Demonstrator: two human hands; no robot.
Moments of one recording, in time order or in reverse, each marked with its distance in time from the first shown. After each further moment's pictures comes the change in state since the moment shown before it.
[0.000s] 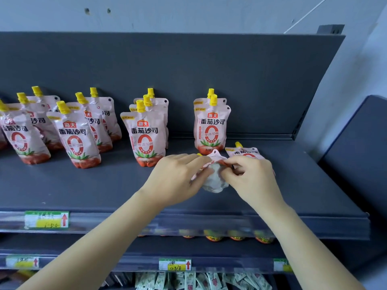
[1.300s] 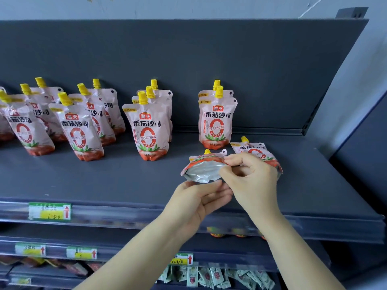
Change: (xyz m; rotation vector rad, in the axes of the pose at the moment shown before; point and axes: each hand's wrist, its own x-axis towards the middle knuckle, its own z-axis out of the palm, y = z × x) left_hand -0.002 0.071 0.000 -1.752 0.081 -1.429; right_hand -0.013 -0.007 0.020 0.414 0.138 0.194
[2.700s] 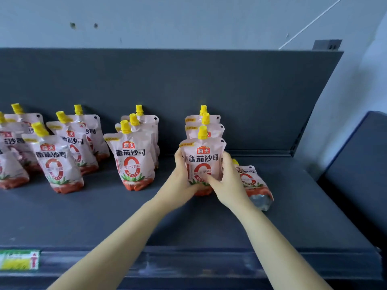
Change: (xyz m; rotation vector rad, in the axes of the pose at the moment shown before) left_hand 0.122 0.044 -0.022 1.004 -0.134 0.673; right_hand 0.072 0.045 0.022 -0.109 -0.289 0.217
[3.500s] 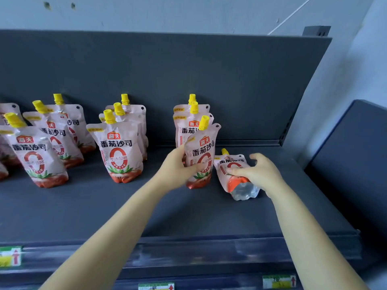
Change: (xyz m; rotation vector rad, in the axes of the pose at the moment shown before) left_hand 0.020 0.006 0.010 0.037 0.022 -0.142; right_hand 0.005 0.022 -0.085 -0.301 0.023 0.504
